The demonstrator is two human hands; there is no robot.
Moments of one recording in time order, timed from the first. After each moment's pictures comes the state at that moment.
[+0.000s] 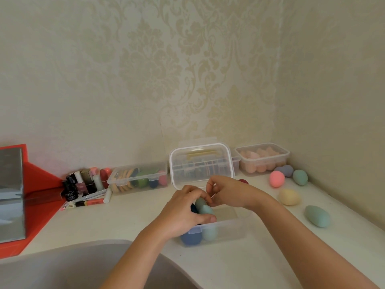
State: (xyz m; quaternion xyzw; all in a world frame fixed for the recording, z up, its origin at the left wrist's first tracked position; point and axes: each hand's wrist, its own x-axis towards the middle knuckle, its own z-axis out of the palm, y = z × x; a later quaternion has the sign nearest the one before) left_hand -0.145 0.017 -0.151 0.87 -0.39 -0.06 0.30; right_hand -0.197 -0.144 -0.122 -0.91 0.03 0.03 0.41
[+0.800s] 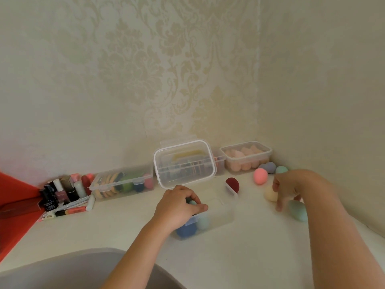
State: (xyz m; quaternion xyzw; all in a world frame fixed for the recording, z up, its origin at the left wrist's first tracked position) left_hand -0.135 -0.012 -0.158 0.90 -0.33 -0.03 0.30; right_hand -0.259 -0.265 -0.107 -0.91 0.37 0.17 0.08
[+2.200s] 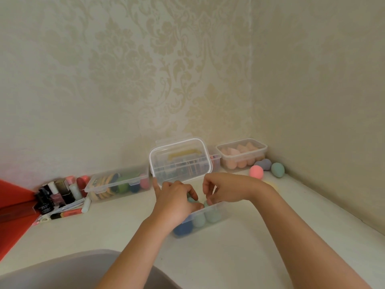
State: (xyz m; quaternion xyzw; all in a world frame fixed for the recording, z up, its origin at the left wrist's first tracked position) left_hand -0.147 -0.026 -0.142 0.93 -0.33 0.07 0.13; right_hand -0.217 -0.177 -0.115 -0.95 0.02 0.04 0.30
